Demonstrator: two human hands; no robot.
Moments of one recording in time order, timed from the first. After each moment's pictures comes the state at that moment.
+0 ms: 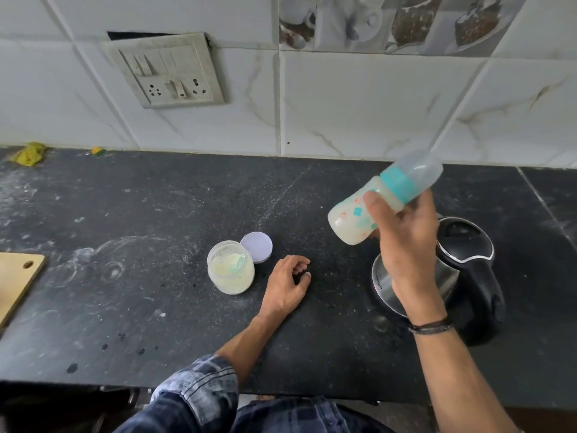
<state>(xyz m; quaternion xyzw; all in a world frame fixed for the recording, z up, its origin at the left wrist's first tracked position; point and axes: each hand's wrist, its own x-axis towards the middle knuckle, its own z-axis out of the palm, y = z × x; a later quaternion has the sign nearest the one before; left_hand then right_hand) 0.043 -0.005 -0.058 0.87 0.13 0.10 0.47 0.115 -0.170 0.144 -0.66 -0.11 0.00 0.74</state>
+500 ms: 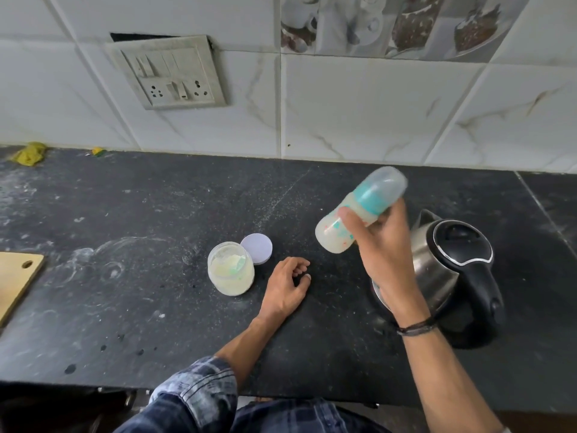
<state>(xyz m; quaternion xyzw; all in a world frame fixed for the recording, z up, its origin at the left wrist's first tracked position) 0.044 -0.004 -0.057 0.87 0.13 0.09 0.47 0.108 -0.161 0.129 -0.71 -0.13 0.02 0.70</state>
